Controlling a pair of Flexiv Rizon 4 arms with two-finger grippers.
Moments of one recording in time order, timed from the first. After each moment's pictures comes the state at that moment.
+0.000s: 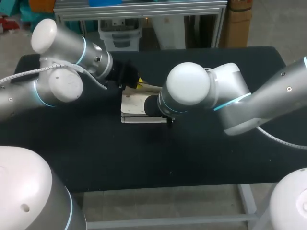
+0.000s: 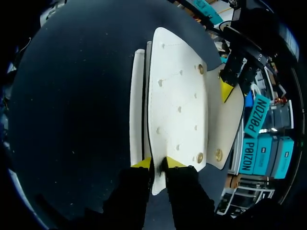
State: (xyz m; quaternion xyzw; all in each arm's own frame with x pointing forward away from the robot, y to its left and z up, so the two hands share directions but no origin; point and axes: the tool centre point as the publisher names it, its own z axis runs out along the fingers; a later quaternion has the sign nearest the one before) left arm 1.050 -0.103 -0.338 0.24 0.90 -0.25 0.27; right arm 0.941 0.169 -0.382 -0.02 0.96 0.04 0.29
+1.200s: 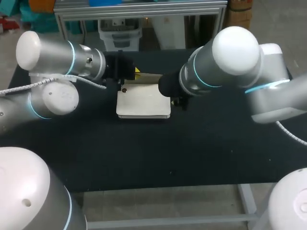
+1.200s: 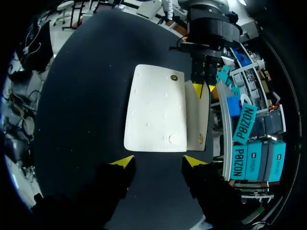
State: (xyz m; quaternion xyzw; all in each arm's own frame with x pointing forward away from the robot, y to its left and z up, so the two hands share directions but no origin) left arm 1.040 -0.096 -0.283 0.14 0.89 -0.29 0.33; right arm 0.927 0.143 -0.279 -0.05 0.95 0.10 0.29
